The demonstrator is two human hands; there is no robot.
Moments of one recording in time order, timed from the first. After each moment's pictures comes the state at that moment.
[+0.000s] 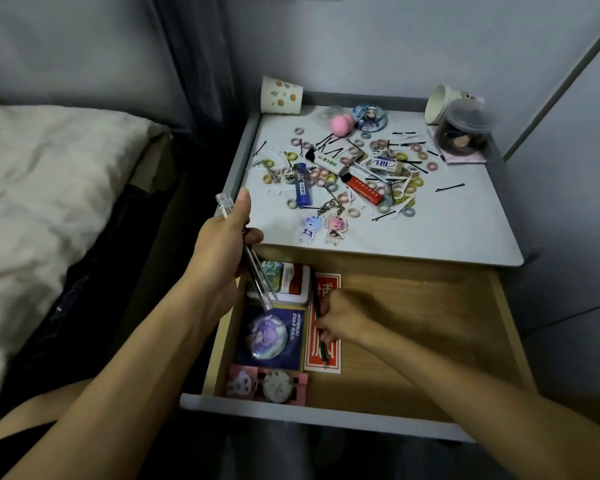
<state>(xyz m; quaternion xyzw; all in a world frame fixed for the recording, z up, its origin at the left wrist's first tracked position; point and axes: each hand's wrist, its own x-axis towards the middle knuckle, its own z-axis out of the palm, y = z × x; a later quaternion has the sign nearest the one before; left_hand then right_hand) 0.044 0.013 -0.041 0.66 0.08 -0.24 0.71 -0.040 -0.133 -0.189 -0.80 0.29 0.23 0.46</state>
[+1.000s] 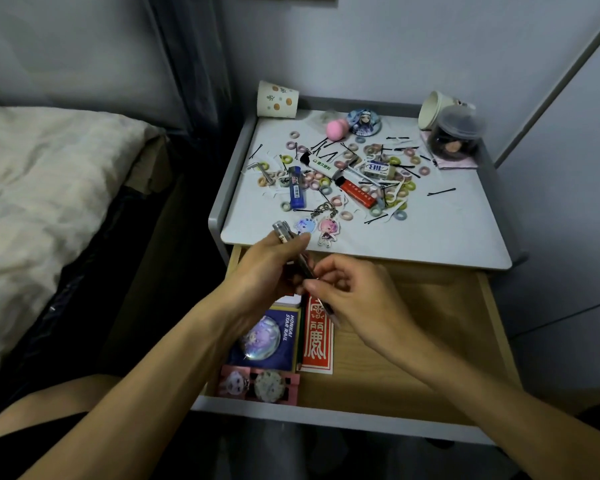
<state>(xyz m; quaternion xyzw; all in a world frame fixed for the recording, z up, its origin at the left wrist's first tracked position) 0.017 -0.010 -0.059 0.62 -0.05 -0.37 0.69 -0.082 -0.130 -0.070 -0.84 0.14 -0.04 0.51</state>
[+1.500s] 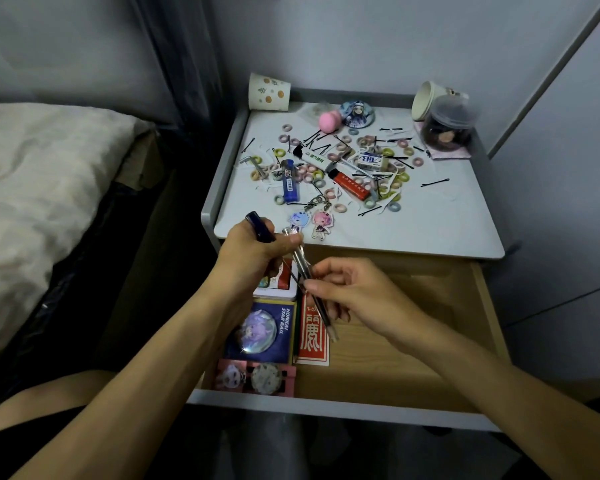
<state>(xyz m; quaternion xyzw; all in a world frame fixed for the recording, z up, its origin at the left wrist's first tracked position) 0.022 -0.010 -0.062 0.68 -0.05 -0.27 0.68 -0.084 -0.146 -0.078 -0.73 0.15 0.09 0.65</state>
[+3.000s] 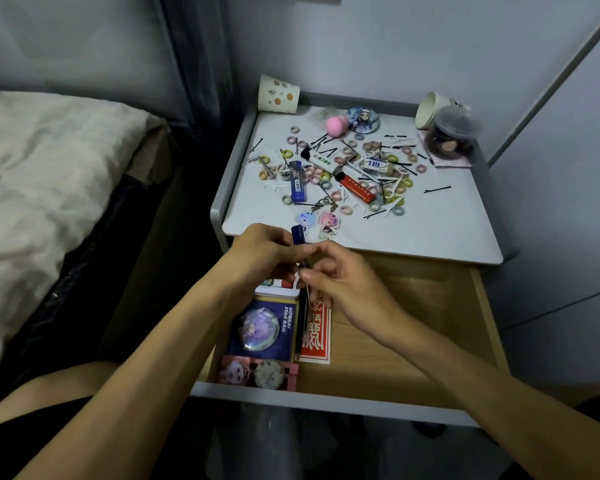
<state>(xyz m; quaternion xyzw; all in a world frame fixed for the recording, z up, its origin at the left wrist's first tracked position) 0.032 0.004 -0.060 0.70 -0.09 -0.36 0.61 -0.068 -0.128 -0.090 -0.77 0.12 0.00 0.63</state>
